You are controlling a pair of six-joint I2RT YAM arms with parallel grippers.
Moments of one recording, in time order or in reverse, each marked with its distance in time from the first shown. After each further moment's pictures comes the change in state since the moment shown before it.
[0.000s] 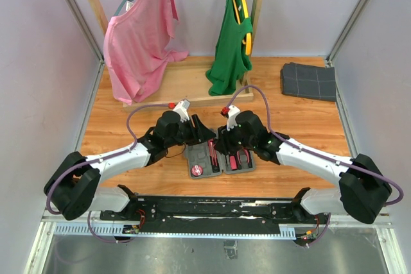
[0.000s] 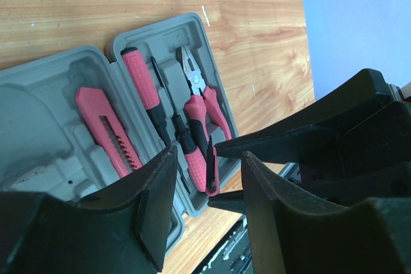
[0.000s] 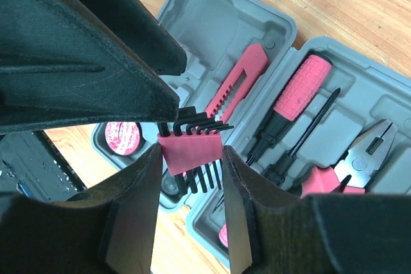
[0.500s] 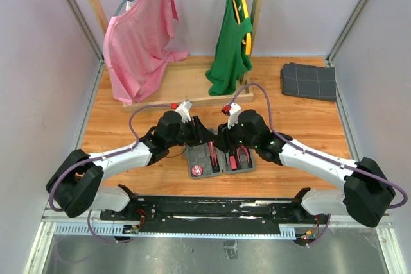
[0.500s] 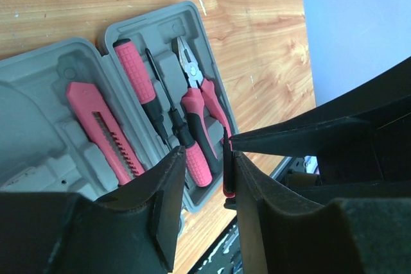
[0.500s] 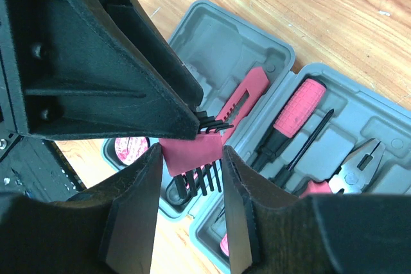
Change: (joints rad) left arm 0.000 0.026 0.000 0.020 0.041 0.004; right arm 0.002 -0.032 0.000 0.039 0.002 -0.013
